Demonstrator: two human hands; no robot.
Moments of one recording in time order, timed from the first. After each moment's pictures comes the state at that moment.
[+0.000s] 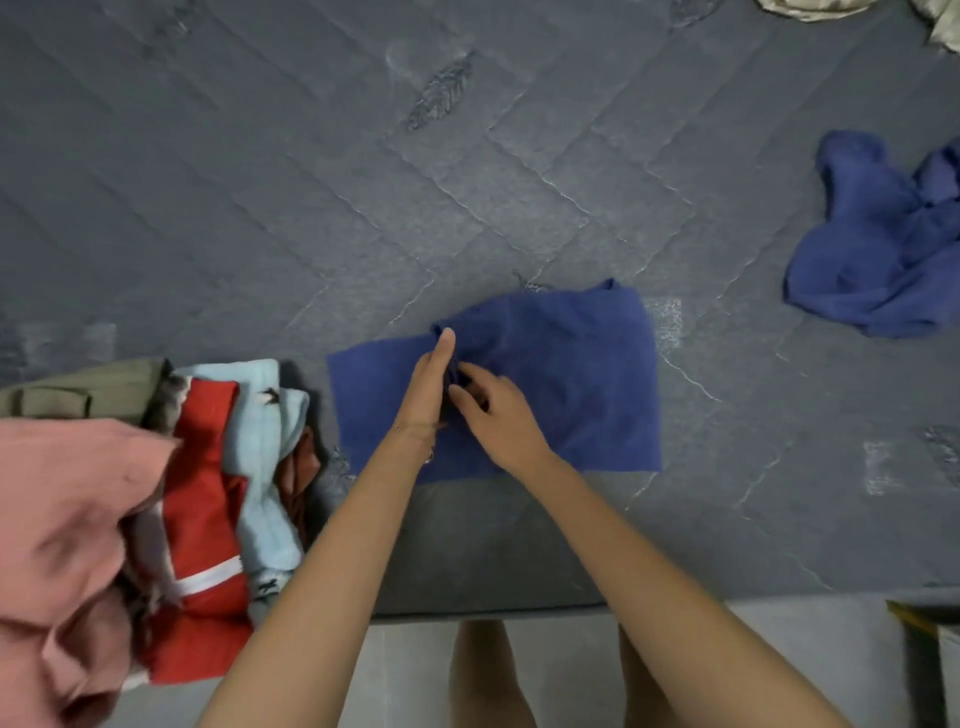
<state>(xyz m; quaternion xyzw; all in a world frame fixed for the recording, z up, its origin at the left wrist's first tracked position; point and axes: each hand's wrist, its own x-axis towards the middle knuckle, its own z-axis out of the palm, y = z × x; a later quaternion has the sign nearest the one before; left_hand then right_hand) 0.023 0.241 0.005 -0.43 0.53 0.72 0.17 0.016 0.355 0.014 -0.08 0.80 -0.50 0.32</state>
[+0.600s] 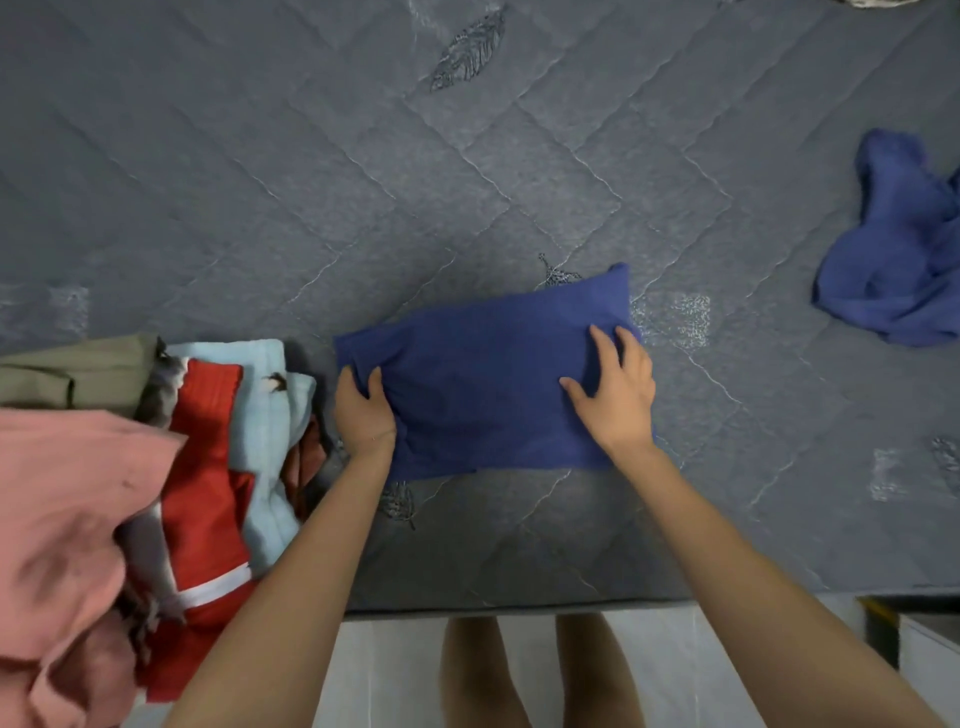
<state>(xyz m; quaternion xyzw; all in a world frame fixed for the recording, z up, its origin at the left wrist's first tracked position) 0.072 0.177 -0.048 -0.54 0.71 0.45 -0.01 -0.015 0.426 -0.033 0.01 0.95 -0.21 0.22</state>
